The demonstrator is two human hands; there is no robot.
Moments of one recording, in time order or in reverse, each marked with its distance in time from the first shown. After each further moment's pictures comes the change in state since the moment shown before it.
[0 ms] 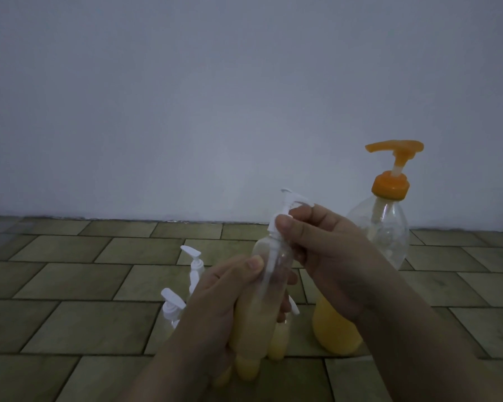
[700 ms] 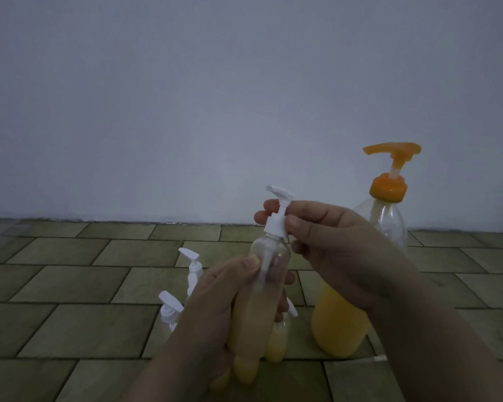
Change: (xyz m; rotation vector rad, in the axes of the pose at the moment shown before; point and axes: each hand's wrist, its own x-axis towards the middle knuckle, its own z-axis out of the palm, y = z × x) left_hand 0.001 -0.001 0.000 -0.020 -0.028 -0.025; right_hand -0.003 -0.020 -0.003 -0.184 -0.055 0.002
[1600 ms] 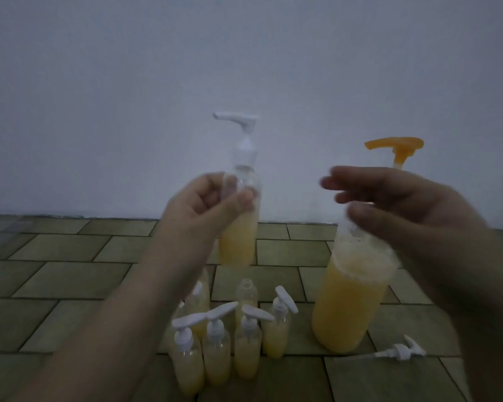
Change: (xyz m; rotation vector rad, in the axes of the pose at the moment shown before) left_hand 0.026 0.055 -0.007 0.415 0.238 0.227; right_hand -0.033 -0.030 -0.031 -0.380 0.132 -0.327
